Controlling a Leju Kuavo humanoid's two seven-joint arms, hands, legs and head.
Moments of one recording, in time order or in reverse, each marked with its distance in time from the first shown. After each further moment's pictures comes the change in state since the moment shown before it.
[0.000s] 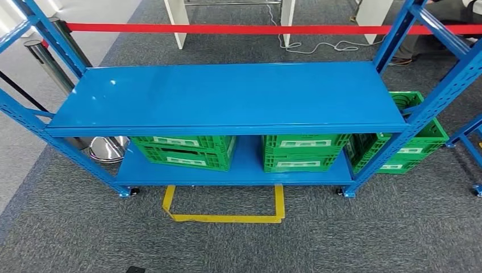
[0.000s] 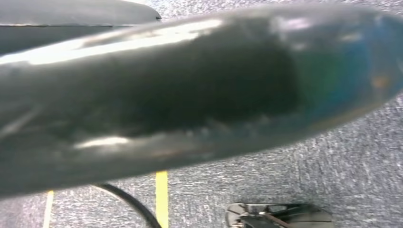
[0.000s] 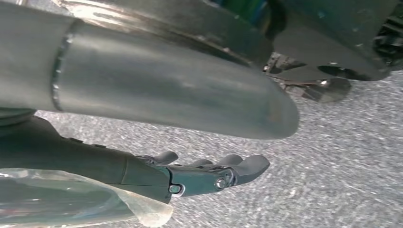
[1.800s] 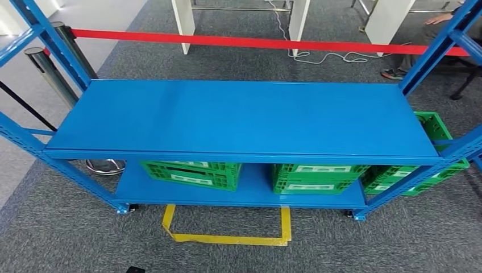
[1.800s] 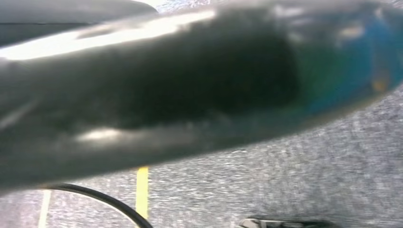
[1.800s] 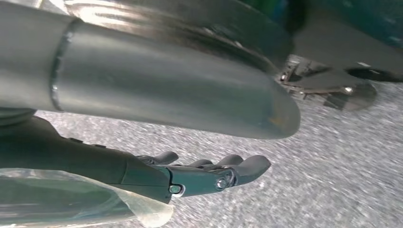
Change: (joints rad) left arm 0.000 -0.007 0.001 0.000 -0.034 0.049 0.055; right arm -0.003 -0.003 -0.023 0.000 -0.031 0.033 0.075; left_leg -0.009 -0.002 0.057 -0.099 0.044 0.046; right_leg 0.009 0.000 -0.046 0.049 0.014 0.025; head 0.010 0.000
